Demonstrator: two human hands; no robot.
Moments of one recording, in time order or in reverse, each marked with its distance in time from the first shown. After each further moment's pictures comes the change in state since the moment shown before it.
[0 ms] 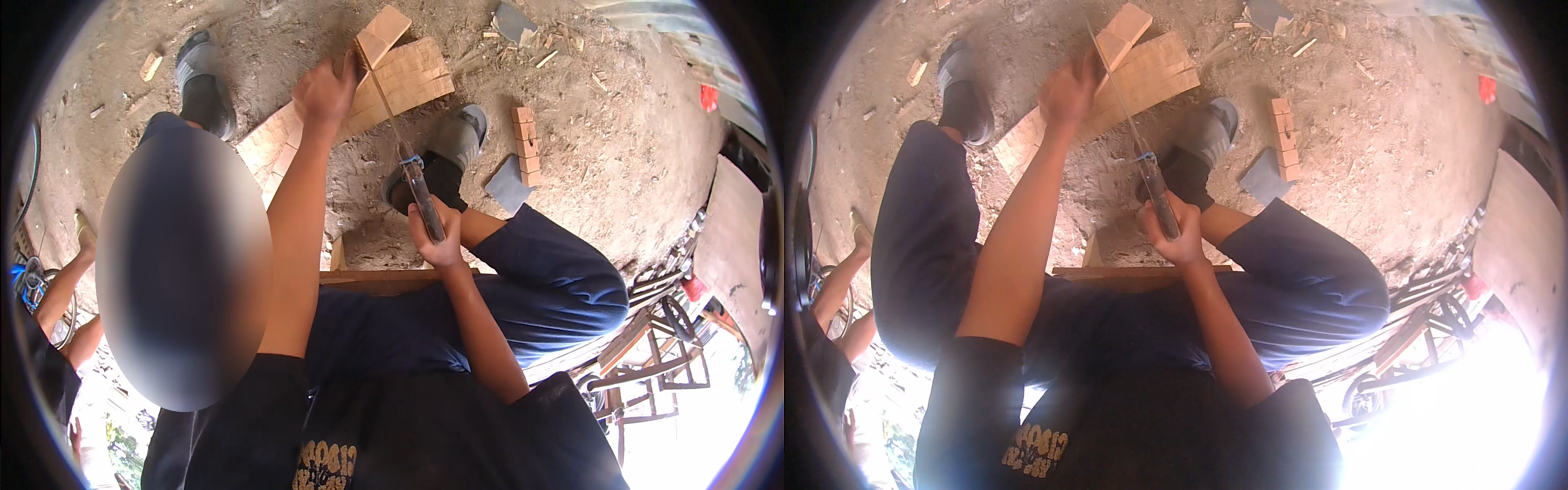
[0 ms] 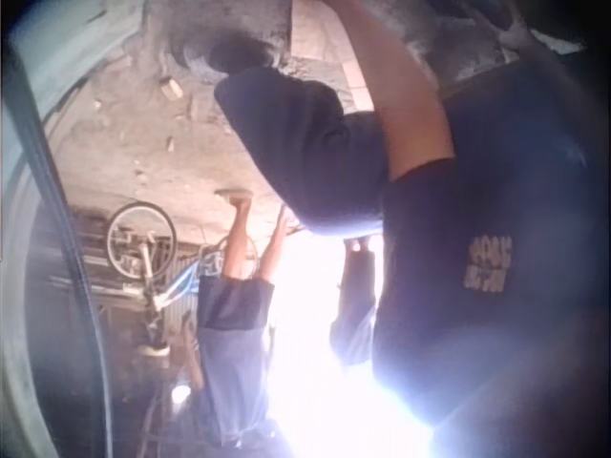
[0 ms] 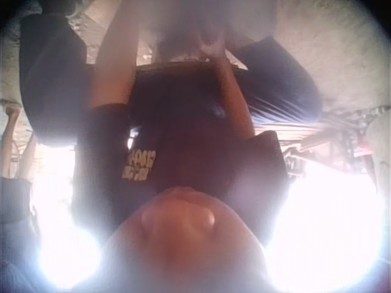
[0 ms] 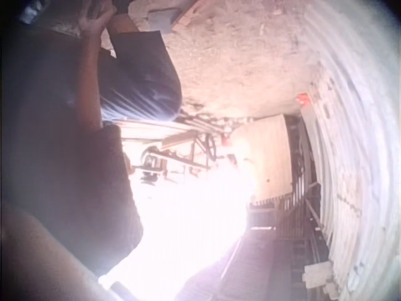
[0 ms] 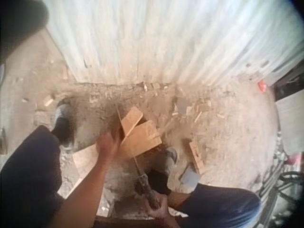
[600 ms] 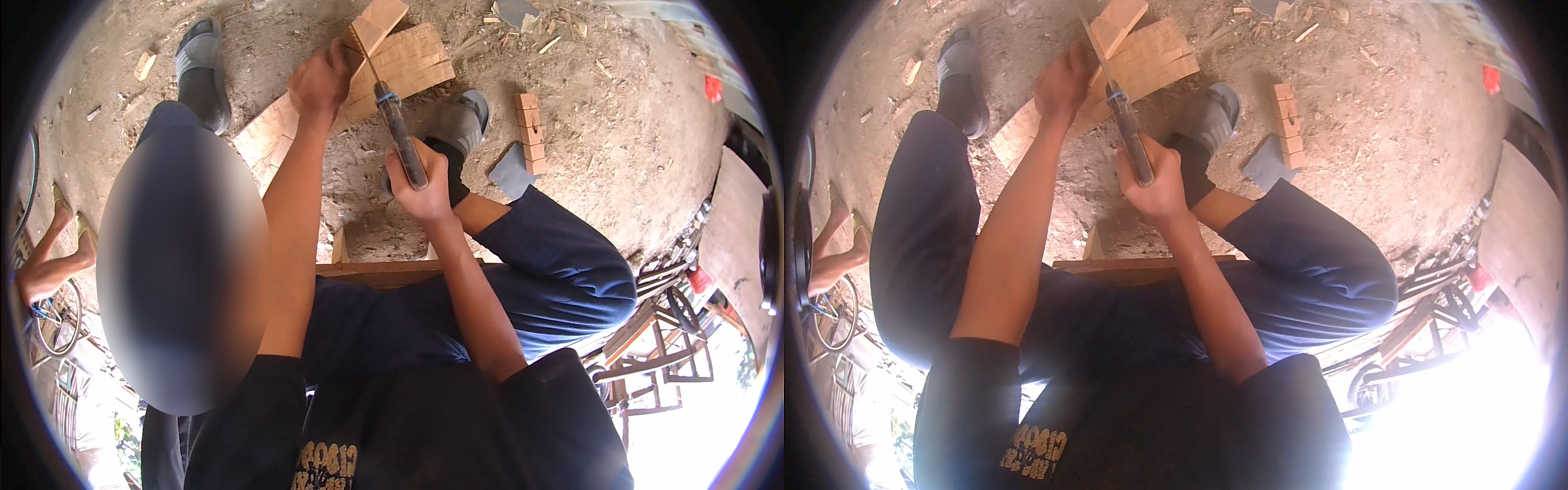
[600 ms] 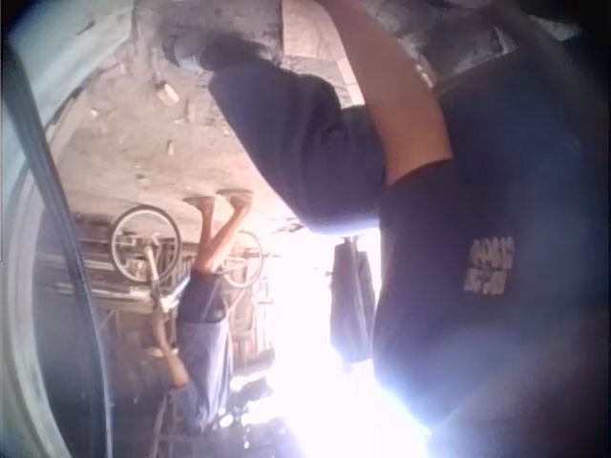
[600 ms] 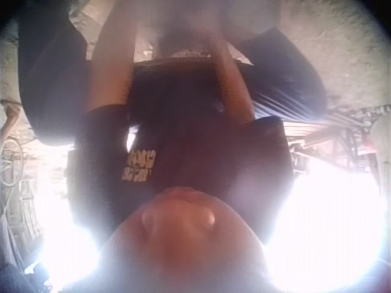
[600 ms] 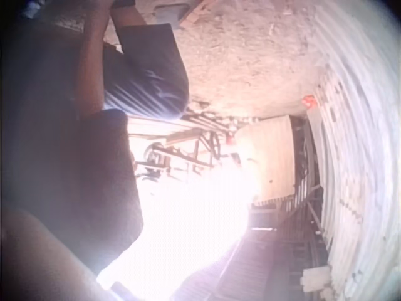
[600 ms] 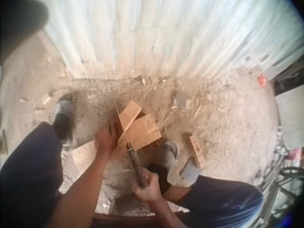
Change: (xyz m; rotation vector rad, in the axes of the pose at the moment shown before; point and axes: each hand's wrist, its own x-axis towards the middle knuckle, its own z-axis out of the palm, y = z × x) left_hand 0.002 0.003 0.000 -0.078 -0.039 -0.024; right_hand 0.054 -0.016 0.024 0.043 -0.002 0.018
